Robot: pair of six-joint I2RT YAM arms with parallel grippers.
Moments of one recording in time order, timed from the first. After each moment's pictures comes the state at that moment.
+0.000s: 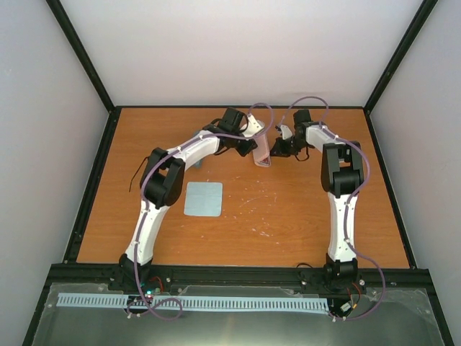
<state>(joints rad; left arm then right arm) -0.57 2.31 1.90 -0.42 0.33 0.29 0.13 2.36 1.81 -0.70 -0.65 -0.06</state>
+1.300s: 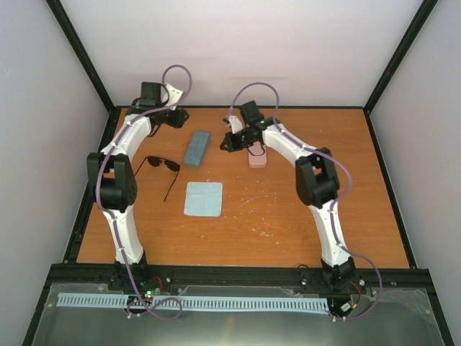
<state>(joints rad) -0.14 2.00 1.77 -0.47 0.31 0.26 0.48 2.24 1.91 -0.60 -0.58 0.12</state>
